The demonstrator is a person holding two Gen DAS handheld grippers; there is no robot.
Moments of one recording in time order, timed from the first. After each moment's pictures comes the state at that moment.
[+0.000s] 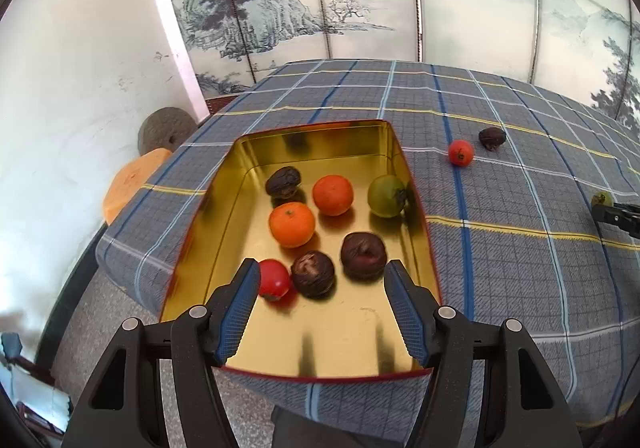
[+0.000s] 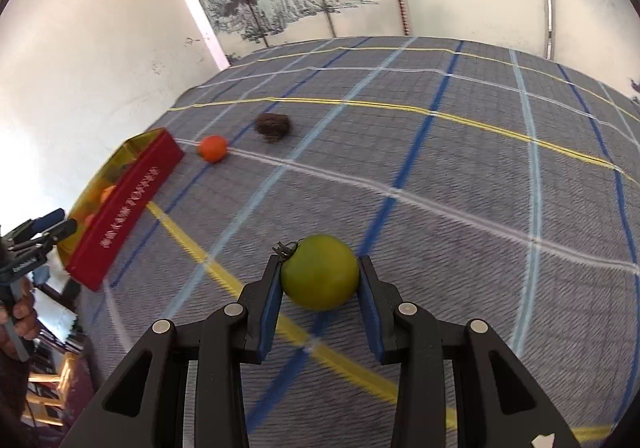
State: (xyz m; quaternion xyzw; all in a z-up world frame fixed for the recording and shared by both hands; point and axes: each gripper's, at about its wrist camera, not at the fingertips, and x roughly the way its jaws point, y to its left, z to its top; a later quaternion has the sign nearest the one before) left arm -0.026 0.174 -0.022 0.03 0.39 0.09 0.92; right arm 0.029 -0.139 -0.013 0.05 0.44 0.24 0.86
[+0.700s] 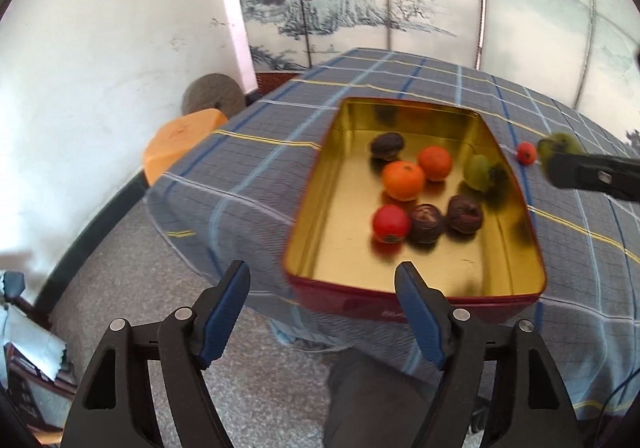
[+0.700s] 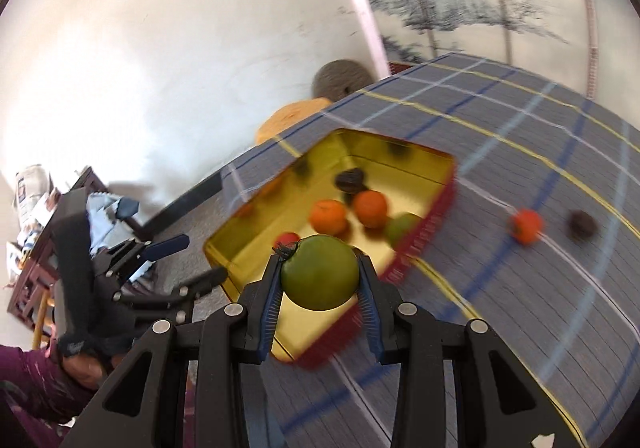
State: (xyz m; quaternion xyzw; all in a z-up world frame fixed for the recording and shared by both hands) left arm -0.082 0.249 -0.027 -0.02 0.39 0.17 0.91; right arm 0.011 0.101 0.058 -0.01 0.42 0.46 0.78
